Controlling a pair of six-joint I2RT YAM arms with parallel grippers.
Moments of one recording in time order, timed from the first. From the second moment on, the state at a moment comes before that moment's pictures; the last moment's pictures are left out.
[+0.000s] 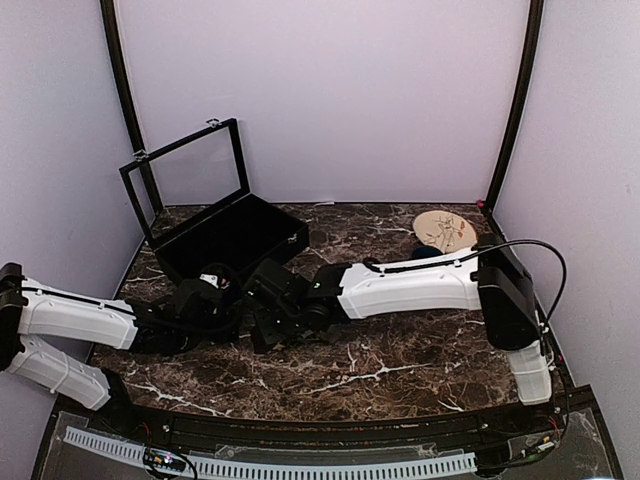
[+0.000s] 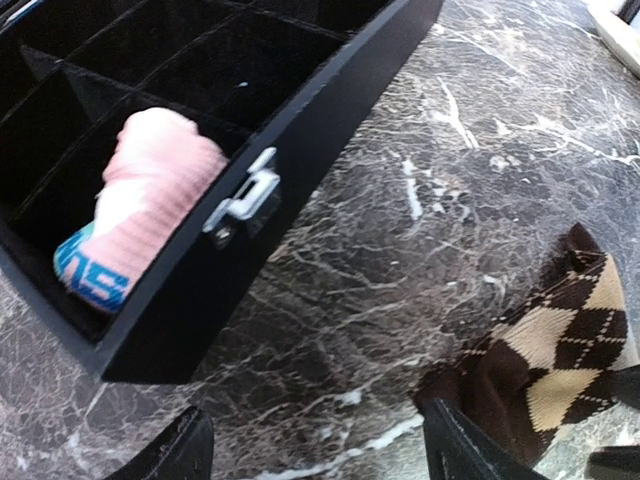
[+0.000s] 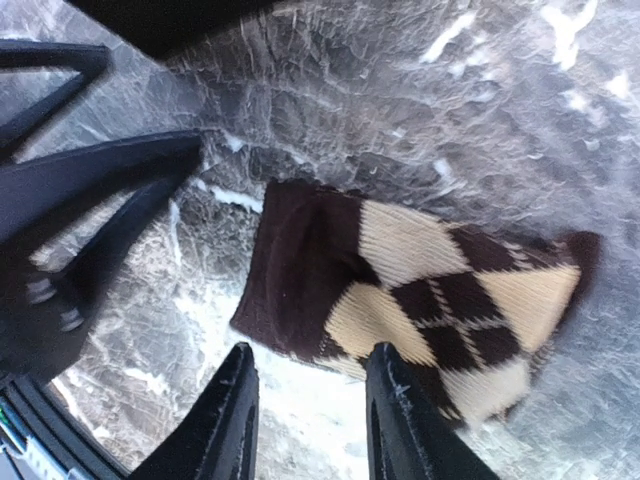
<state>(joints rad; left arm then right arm) -0.84 1.26 0.45 -0.02 -0.45 -0.55 1.25 2.20 1.76 -0.53 0.23 0.63</state>
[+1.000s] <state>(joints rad) -0.84 1.49 0.64 -0.04 -0.22 -0.44 1.15 1.98 1.41 -0.32 0.32 0.63</state>
